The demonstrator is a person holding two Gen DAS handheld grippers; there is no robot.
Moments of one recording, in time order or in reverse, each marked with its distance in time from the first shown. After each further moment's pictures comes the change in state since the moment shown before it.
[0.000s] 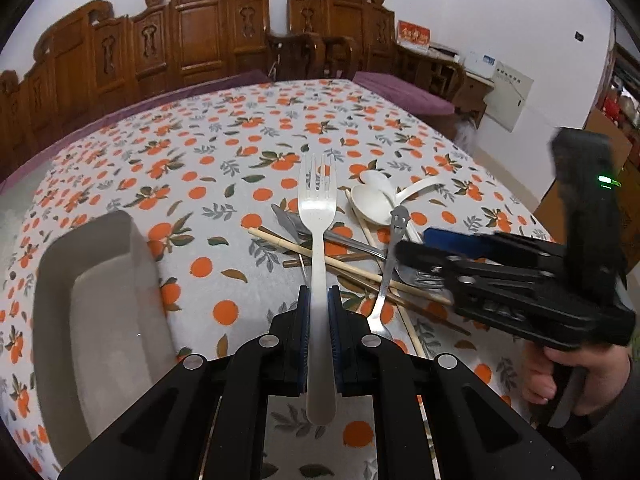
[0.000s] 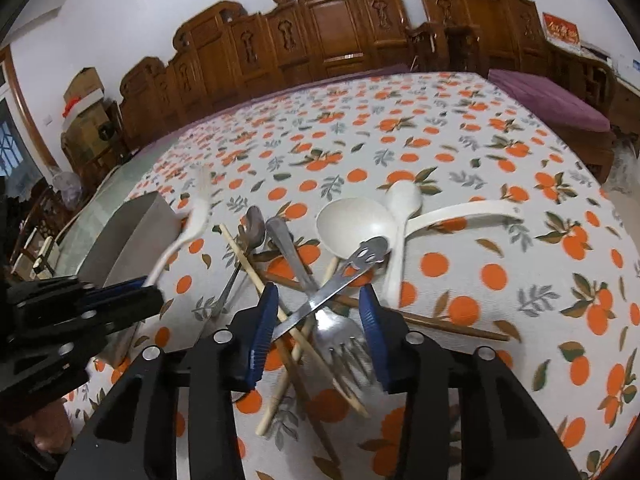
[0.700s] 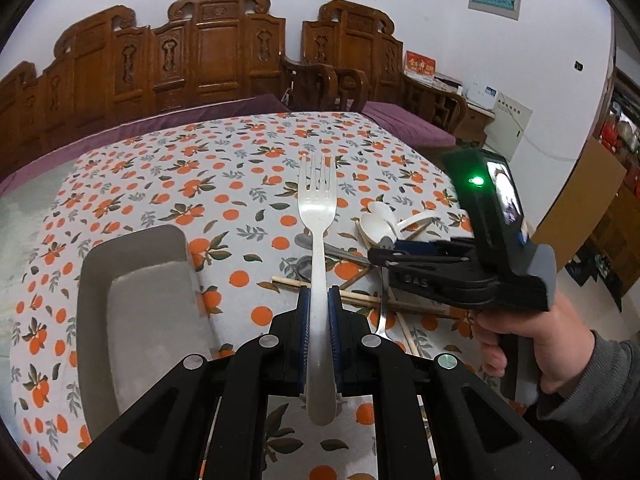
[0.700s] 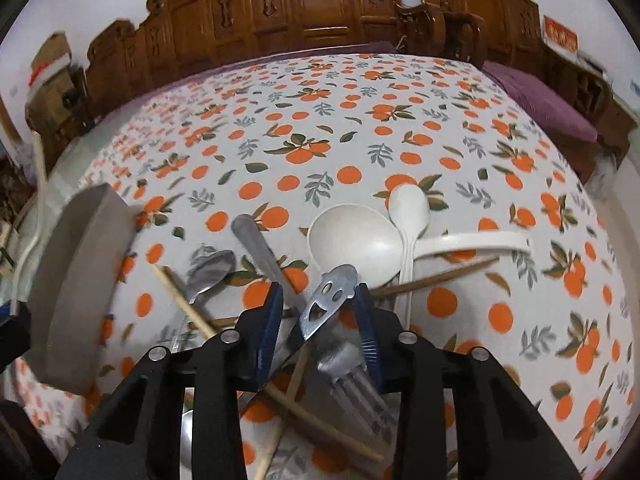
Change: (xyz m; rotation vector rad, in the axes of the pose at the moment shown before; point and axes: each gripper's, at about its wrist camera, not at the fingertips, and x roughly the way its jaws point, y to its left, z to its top) left arm -0.051 0.022 0.000 -0.055 -0.085 -0.011; right arm 0.034 0.015 0.032 -0.023 0.108 -0.146
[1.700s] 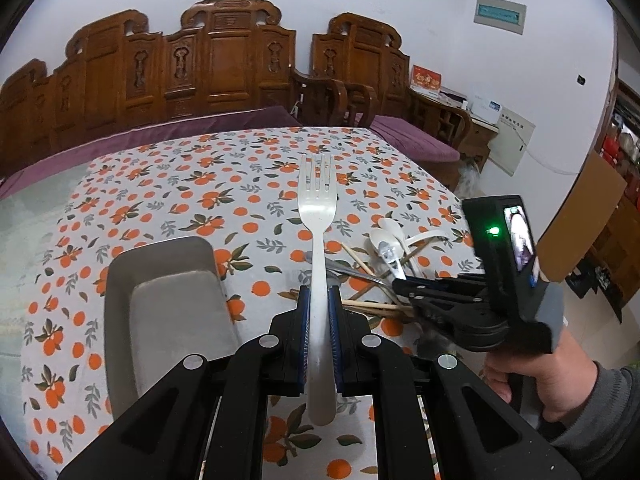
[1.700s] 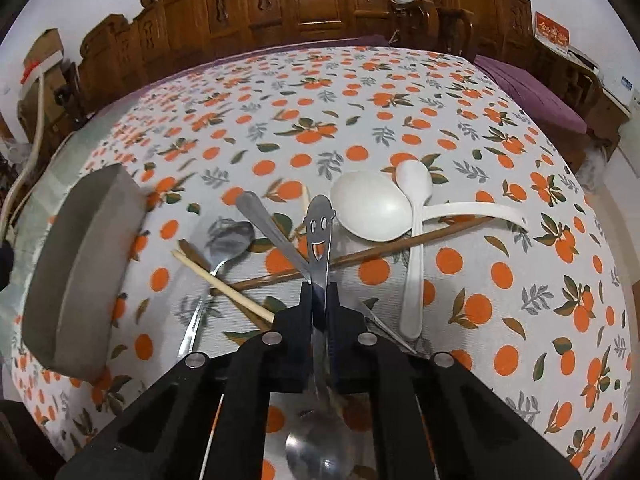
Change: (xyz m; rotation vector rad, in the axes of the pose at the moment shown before) left arm -0.024 0.018 0.005 -0.030 -0.040 0.014; right arm -0.012 0.021 -0.016 -0.003 0.017 -0.040
